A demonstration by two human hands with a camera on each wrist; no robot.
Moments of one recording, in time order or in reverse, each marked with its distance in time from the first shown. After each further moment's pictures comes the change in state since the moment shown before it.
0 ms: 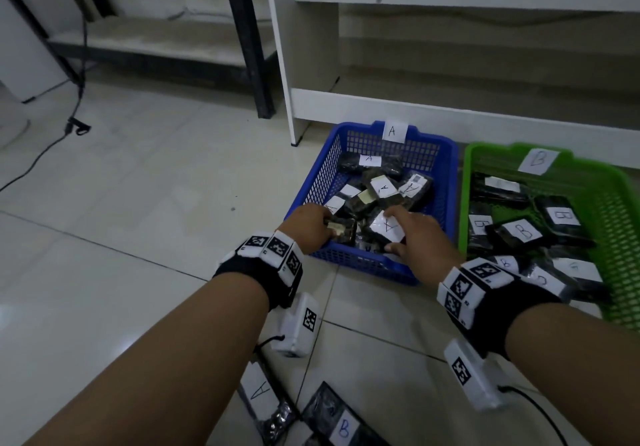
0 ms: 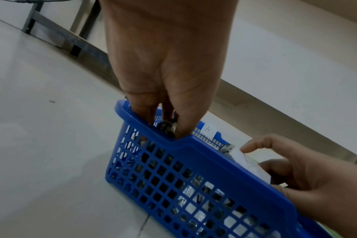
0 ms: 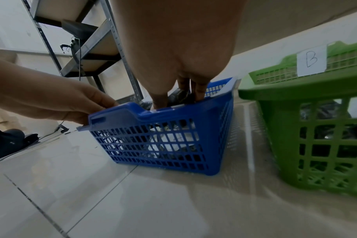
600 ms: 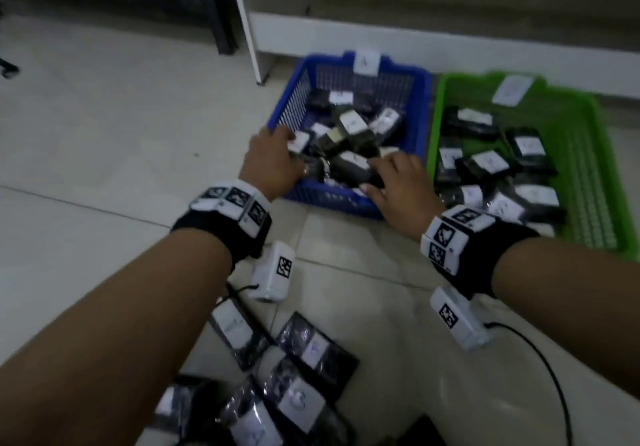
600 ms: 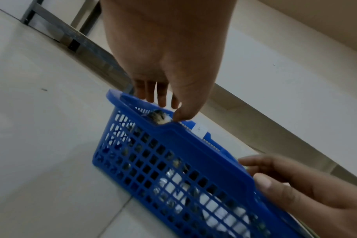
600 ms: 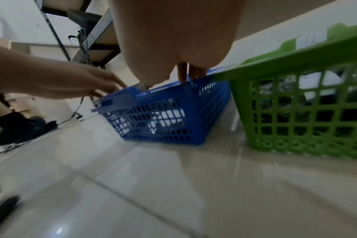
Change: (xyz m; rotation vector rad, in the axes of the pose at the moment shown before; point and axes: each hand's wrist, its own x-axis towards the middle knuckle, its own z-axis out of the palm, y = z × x) left_hand -0.011 0.006 0.014 -0.038 0.296 0.005; right_hand -0.033 0.017 0.005 -0.212 0.105 -0.071
